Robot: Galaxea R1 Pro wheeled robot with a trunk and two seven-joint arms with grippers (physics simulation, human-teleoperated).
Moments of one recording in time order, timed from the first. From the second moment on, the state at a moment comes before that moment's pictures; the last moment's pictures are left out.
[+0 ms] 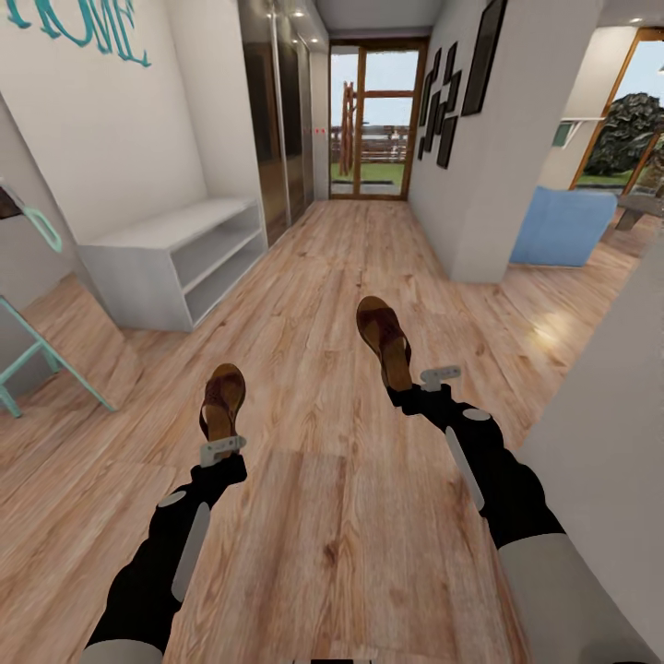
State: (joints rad) left arm -0.44 -0.10 0.12 -1.22 0.10 0.42 0.01; right arm -0.72 -0.01 0.10 -1.19 -0.01 0.50 0.15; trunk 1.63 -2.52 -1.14
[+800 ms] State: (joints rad) left arm -0.44 -0.10 0.12 -1.21 0.10 0.42 0.01; right arm -0.72 -0.01 0.10 -1.19 -0.01 0.50 0.15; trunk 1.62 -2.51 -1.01
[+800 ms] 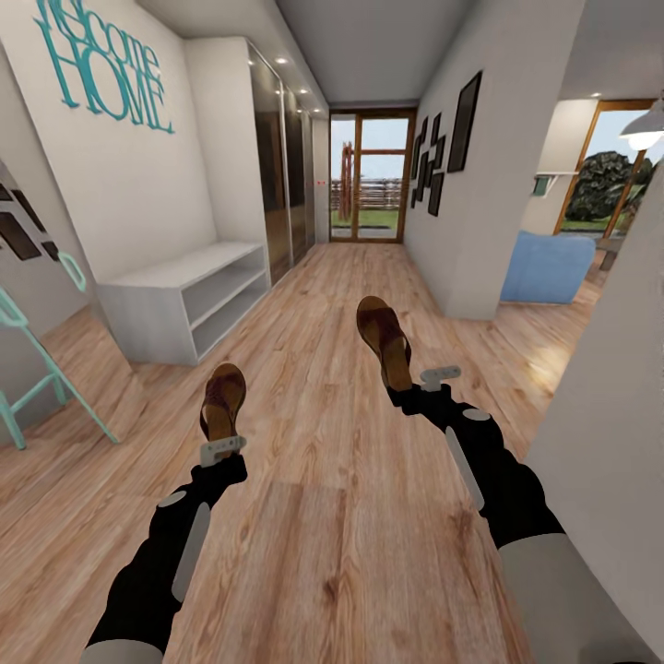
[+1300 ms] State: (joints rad) left arm -0.44 -0.10 0.12 -1.22 0.10 0.42 0.01; right arm -0.72 -0.01 0.10 -1.19 -0.01 0.50 0.15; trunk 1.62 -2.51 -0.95
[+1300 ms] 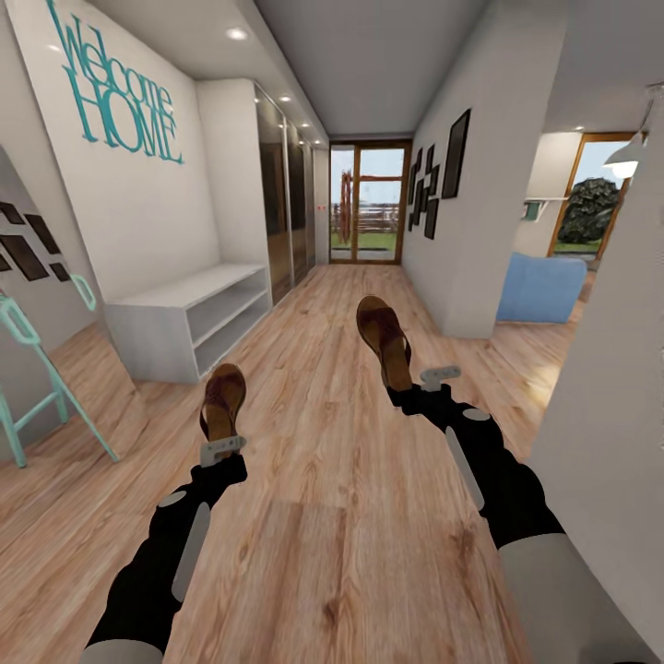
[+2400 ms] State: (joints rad) left arm -0.44 -0.10 0.12 -1.21 0.10 0.42 0.01; right arm -0.72 -0.01 0.10 -1.19 -0.01 0.50 0.15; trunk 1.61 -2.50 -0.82
